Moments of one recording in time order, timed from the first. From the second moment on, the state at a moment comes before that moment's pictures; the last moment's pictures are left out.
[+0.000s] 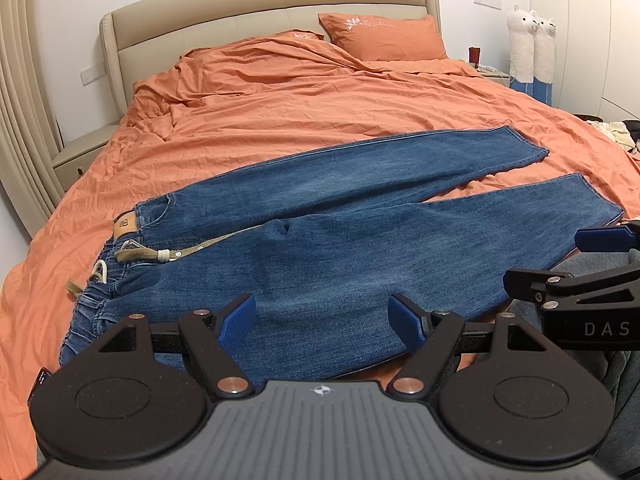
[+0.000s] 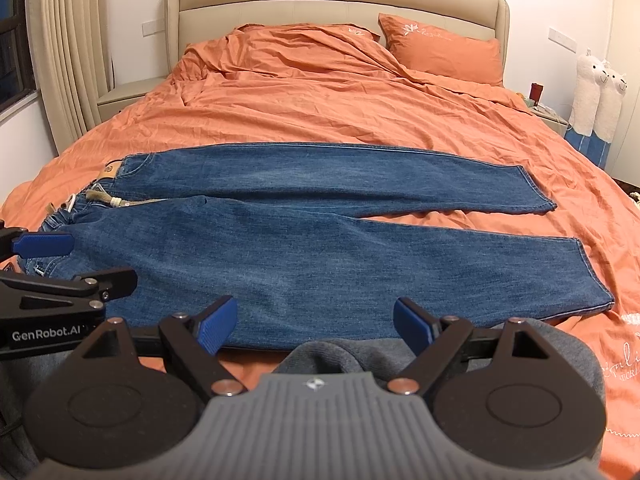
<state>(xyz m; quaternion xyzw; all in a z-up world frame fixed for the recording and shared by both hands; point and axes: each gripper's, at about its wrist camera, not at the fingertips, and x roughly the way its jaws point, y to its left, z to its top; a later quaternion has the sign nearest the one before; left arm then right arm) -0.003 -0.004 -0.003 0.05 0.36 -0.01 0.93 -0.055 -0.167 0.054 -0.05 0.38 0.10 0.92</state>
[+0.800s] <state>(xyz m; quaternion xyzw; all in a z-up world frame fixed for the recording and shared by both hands) -0.004 -0.006 -0.003 0.05 0.36 -0.01 0.93 -0.056 -0.167 0.054 -0.05 0.38 0.10 0.92</state>
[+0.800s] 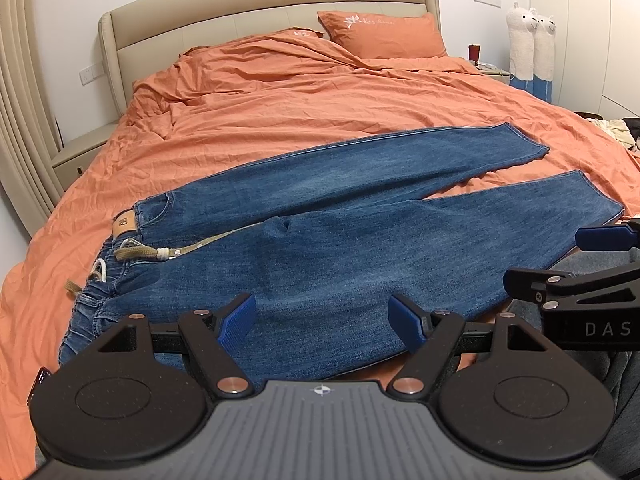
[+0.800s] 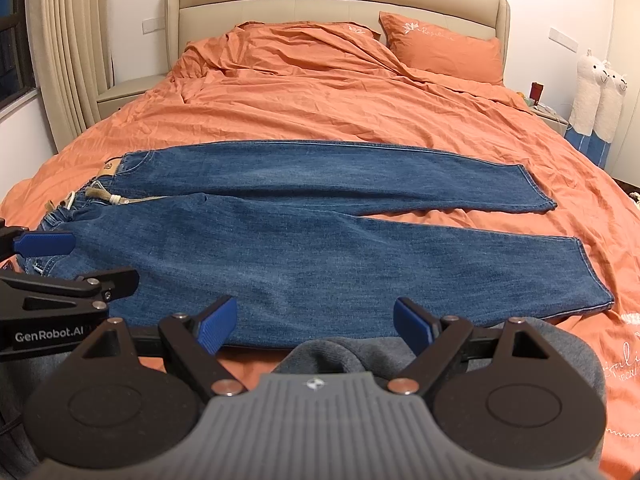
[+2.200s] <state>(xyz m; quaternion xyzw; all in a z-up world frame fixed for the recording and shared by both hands) 0.091 0.028 -0.106 0.34 0.62 -0.26 0.66 0.049 -0.427 0.067 -0.22 0.42 0.07 0.88</state>
